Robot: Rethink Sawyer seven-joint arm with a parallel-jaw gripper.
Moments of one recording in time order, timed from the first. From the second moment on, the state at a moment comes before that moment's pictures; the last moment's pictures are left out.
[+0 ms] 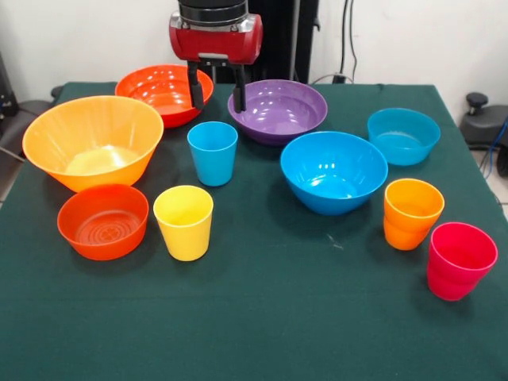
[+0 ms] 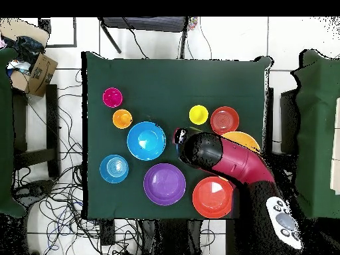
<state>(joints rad) -0.46 -0.78 0.09 1.84 0.01 0.46 1.58</state>
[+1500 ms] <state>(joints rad) -0.44 -0.65 0.10 1.74 0.00 0.47 1.58</state>
